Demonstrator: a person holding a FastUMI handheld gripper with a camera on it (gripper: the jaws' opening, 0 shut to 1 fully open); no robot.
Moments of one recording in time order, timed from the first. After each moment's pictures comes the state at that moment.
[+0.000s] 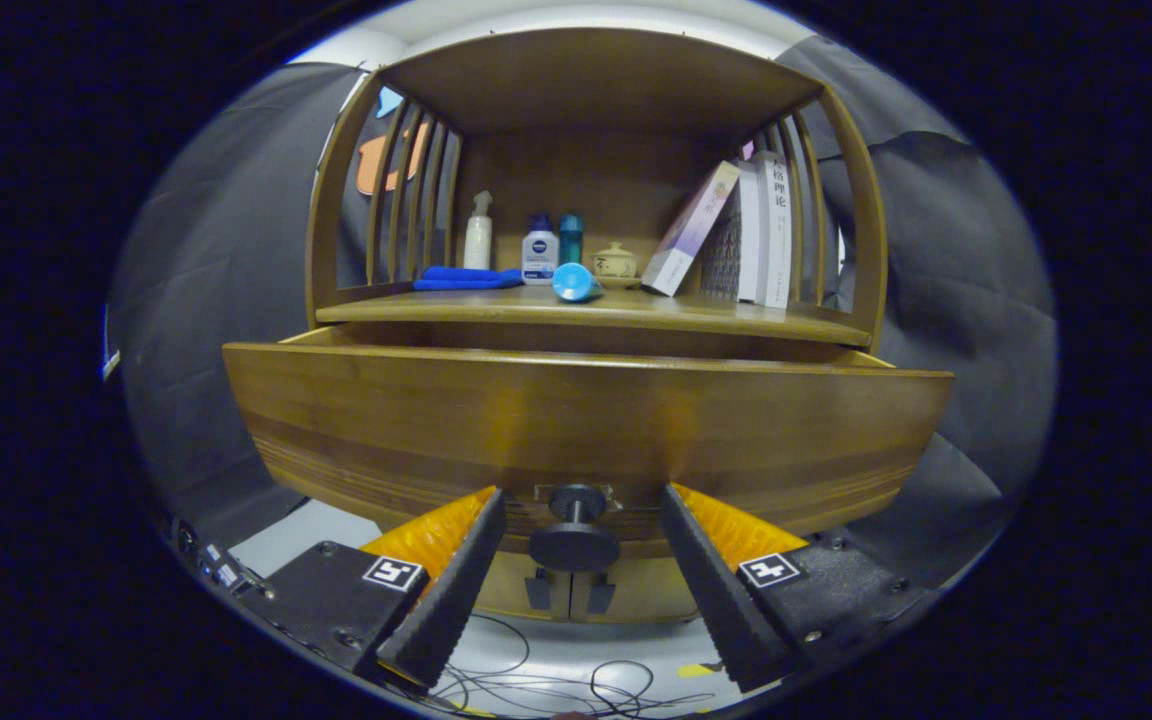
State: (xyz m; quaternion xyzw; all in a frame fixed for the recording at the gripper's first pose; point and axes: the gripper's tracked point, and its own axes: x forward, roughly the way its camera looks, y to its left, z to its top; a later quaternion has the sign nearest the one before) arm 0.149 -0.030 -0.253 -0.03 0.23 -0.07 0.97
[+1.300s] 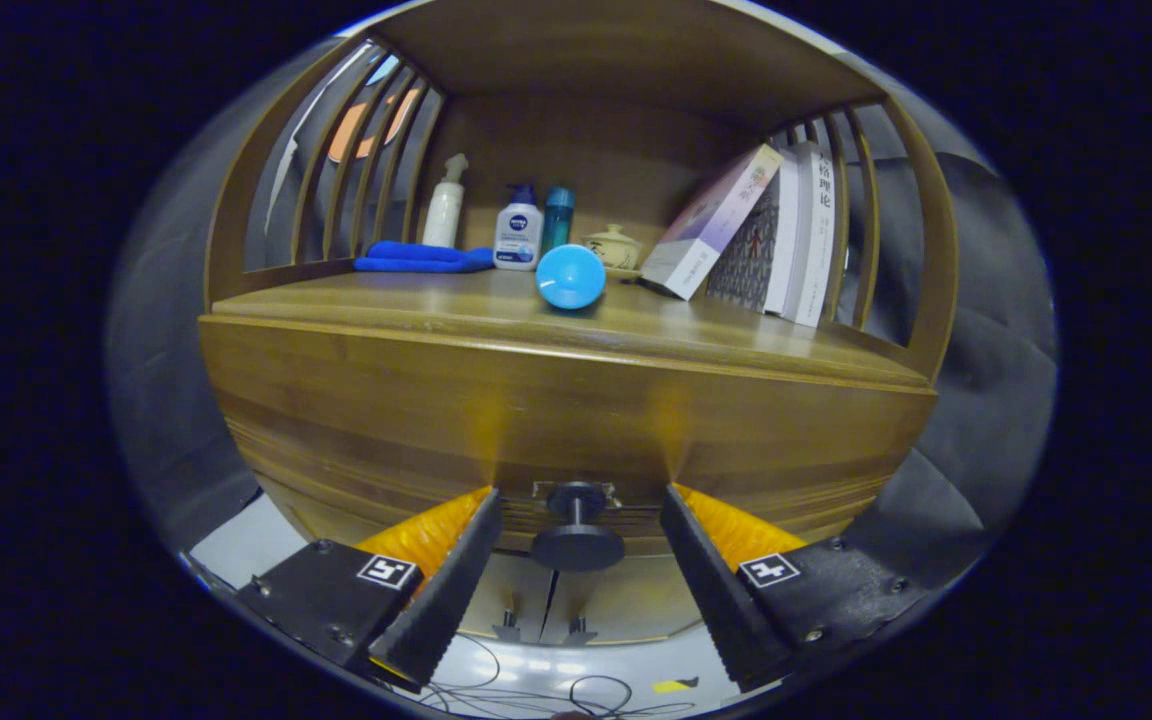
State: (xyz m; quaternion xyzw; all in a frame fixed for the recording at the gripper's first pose) arm 0.159 -0.036 -0.255 -0.08 0.26 -0.10 0.96
